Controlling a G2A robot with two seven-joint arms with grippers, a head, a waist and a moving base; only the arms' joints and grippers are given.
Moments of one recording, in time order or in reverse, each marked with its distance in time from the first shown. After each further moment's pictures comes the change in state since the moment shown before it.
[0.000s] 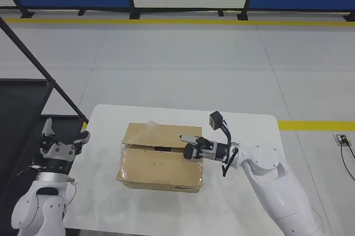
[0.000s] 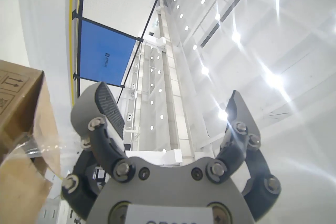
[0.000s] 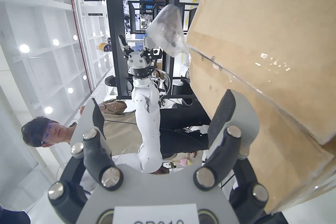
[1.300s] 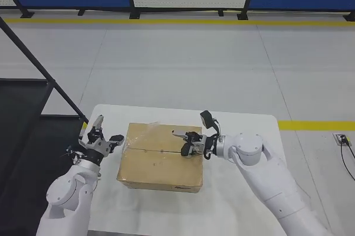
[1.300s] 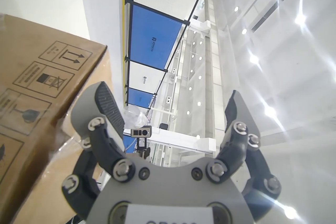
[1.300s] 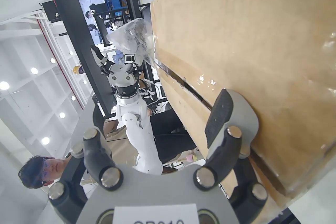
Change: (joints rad) left arm -0.146 0.017 0.262 0.137 0.255 0.089 0.051; right arm 0.178 -0.042 -0.144 0.259 0.002 0.153 -0.063
